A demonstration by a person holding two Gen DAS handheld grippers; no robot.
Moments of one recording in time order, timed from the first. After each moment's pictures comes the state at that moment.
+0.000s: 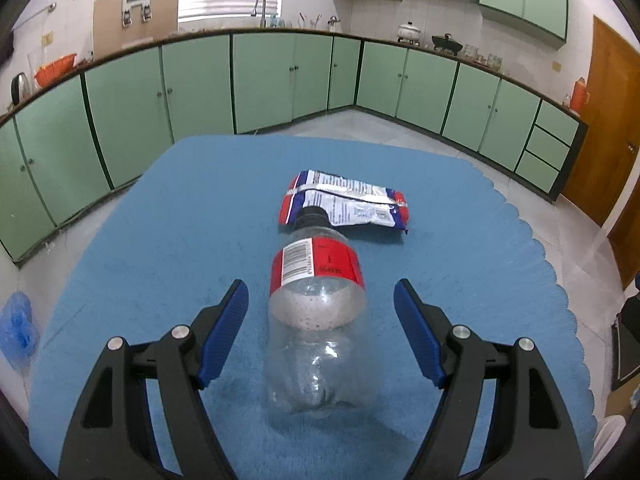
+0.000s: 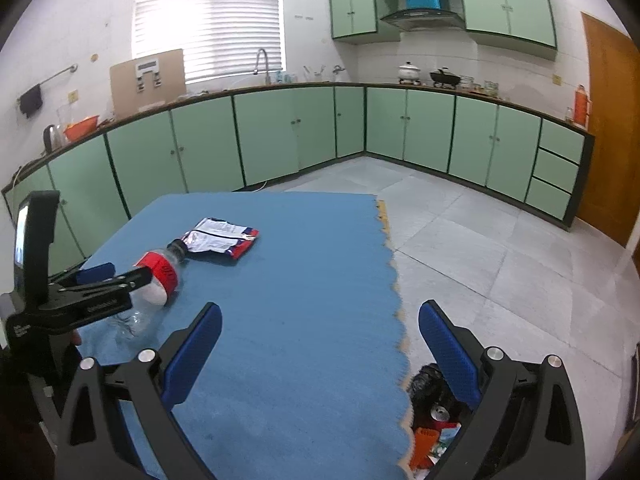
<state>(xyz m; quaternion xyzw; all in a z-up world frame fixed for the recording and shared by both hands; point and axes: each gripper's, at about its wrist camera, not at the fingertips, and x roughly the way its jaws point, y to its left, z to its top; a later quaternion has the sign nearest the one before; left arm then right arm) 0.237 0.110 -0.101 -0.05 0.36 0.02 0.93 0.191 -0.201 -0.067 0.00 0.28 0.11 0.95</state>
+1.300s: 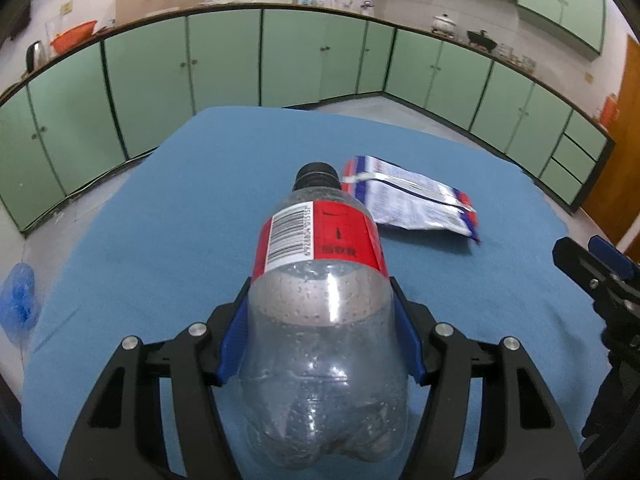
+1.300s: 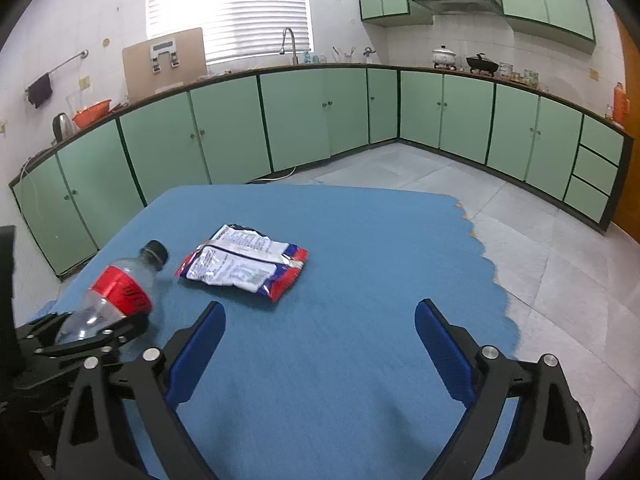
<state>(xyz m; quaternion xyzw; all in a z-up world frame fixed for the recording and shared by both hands) 0.271 0.151 -0.121 -0.08 0.39 0.07 0.92 0.302 -0.118 -0.101 0.00 0.31 0.15 0.94</state>
